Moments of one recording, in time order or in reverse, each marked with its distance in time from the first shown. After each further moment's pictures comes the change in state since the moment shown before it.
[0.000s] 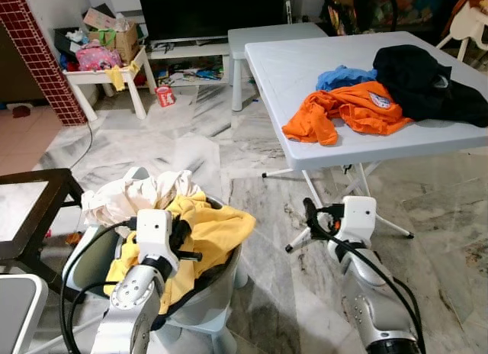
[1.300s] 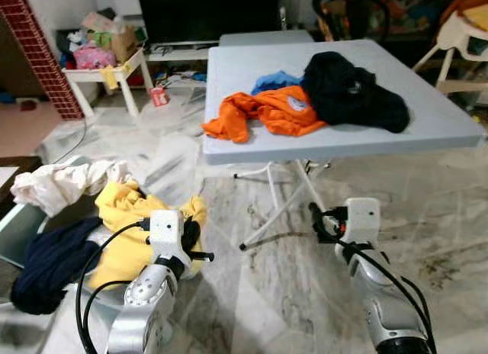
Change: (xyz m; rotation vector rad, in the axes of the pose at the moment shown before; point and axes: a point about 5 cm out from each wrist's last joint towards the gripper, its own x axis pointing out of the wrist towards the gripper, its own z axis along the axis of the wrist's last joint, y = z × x) left arm 0.009 -0.014 -0.001 -0.030 0.005 -0.021; right arm 0.000 -0.009 -0.006 -0.053 0.037 0.011
